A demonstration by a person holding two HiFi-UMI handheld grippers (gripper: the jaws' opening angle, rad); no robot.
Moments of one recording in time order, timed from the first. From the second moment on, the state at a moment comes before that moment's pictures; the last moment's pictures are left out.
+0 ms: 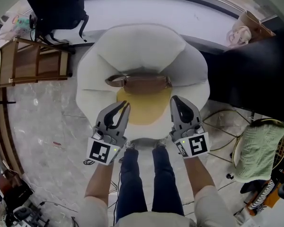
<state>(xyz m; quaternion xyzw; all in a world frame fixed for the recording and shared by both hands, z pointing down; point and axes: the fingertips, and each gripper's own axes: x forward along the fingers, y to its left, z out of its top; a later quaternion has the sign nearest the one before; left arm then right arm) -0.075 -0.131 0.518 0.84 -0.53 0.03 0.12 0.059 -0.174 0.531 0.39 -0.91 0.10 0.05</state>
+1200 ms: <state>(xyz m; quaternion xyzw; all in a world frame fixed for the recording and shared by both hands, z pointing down) -0.086 -0.155 0.659 0.83 -0.53 0.06 0.17 0.045 -0.194 0.682 0.36 -0.92 0.12 0.13</state>
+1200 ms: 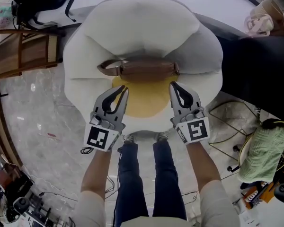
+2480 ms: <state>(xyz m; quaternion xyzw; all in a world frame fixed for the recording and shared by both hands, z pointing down) -0.119 -0.182 0.778 0.79 -0.53 0.18 0.23 0.054 -0.238 0.801 0.34 -0.89 0.13 0.28</state>
